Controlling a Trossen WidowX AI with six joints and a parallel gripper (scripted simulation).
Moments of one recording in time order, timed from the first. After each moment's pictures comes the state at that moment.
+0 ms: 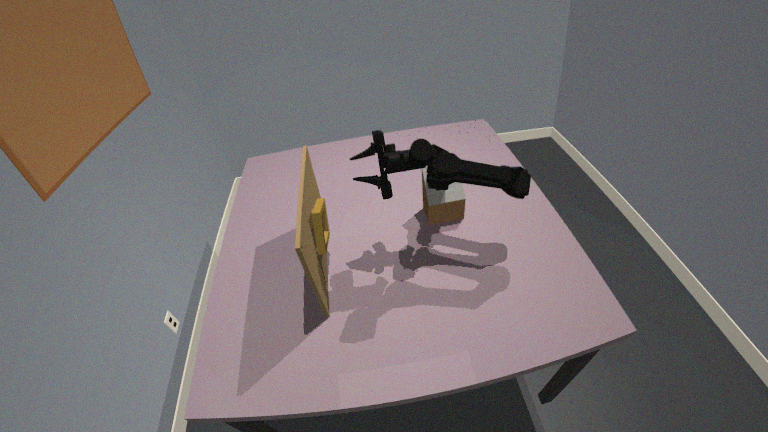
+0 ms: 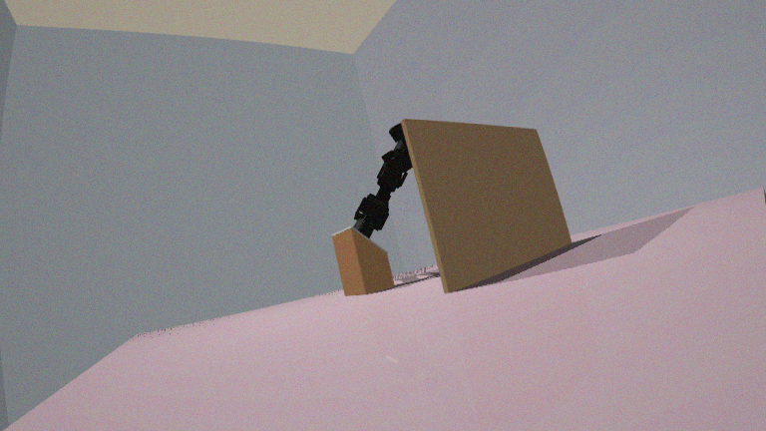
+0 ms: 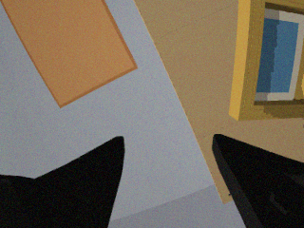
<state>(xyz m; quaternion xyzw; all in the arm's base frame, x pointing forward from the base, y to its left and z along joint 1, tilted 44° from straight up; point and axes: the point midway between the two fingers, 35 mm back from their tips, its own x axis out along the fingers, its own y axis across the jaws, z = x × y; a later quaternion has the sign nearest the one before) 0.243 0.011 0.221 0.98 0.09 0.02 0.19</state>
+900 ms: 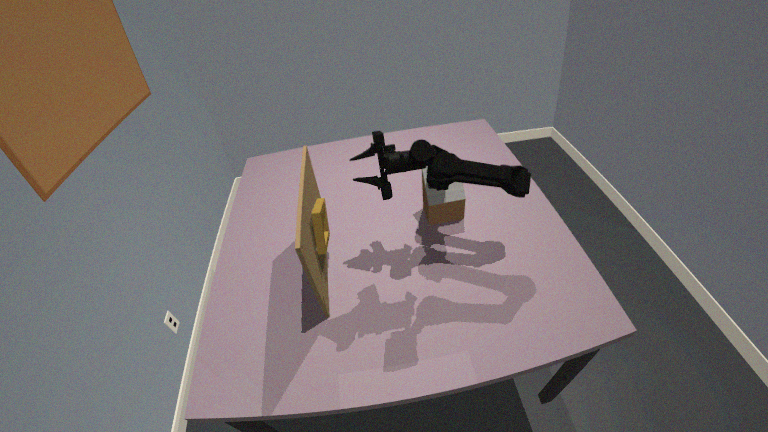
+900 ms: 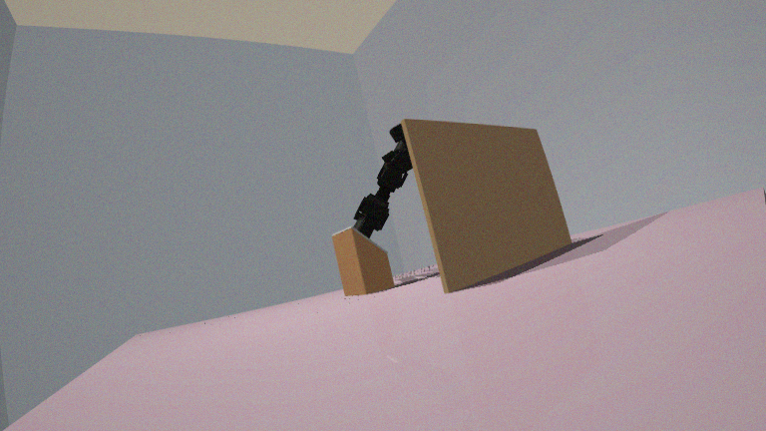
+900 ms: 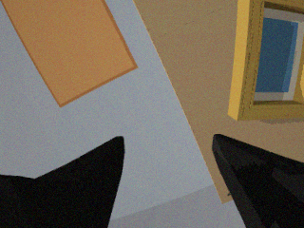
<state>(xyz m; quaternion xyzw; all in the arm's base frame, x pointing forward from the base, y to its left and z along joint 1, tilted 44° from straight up) 0.243 0.013 0.220 0.98 0.09 0.02 0.19</state>
